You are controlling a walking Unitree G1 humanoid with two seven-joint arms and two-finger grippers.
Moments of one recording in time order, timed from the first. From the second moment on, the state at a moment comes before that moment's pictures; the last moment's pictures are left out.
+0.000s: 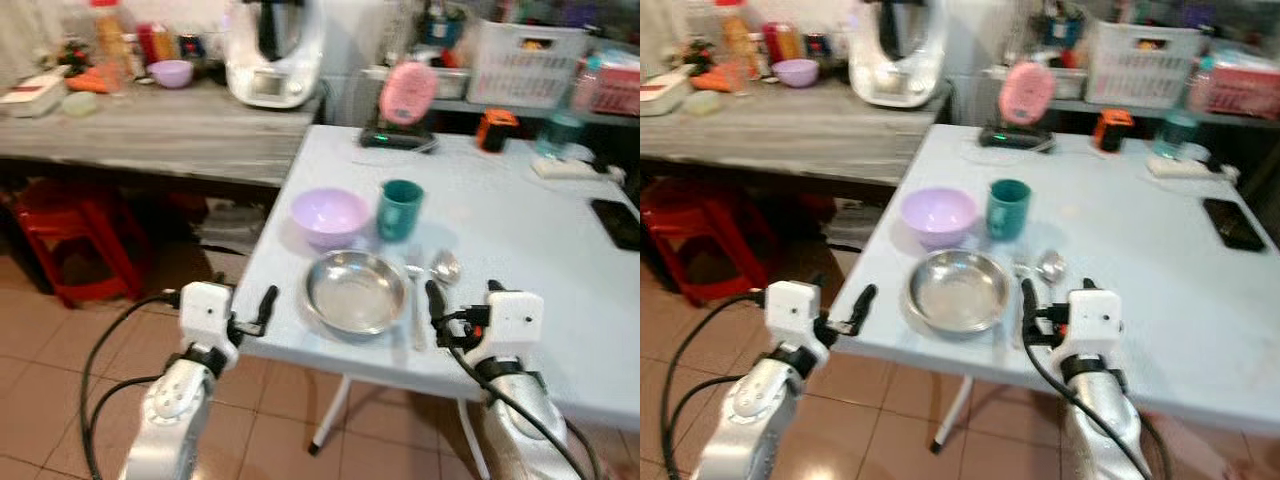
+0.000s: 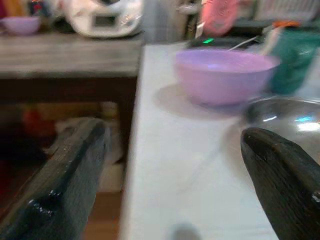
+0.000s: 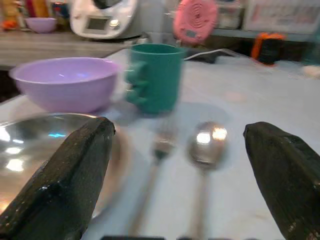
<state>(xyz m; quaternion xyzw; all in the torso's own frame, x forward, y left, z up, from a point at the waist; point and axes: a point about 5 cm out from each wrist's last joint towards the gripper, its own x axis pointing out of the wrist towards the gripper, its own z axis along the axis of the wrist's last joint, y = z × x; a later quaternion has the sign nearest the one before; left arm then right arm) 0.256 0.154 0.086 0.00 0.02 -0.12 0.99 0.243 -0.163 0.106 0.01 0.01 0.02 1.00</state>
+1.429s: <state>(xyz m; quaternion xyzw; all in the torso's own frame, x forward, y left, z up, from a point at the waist) 0.235 0.172 0.080 0.03 0.04 -0.25 0.97 0.263 -0.148 0.102 0.13 0.09 0.09 0.98</state>
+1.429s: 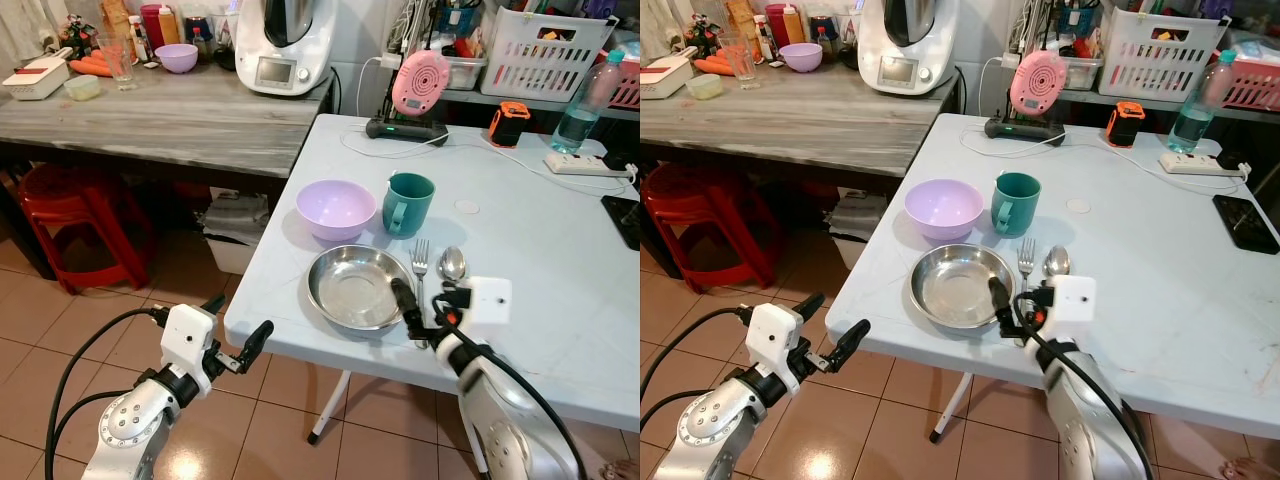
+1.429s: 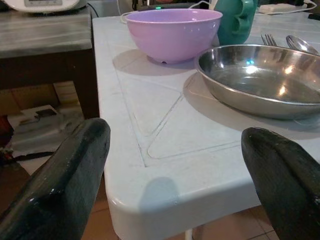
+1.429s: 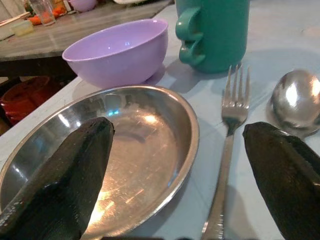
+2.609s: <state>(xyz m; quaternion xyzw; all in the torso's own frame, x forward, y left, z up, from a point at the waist) 0.228 0.162 0.090 0.03 0.03 -0.32 0.95 0.295 -0.131 0.100 0.14 0.15 0.11 0.97</state>
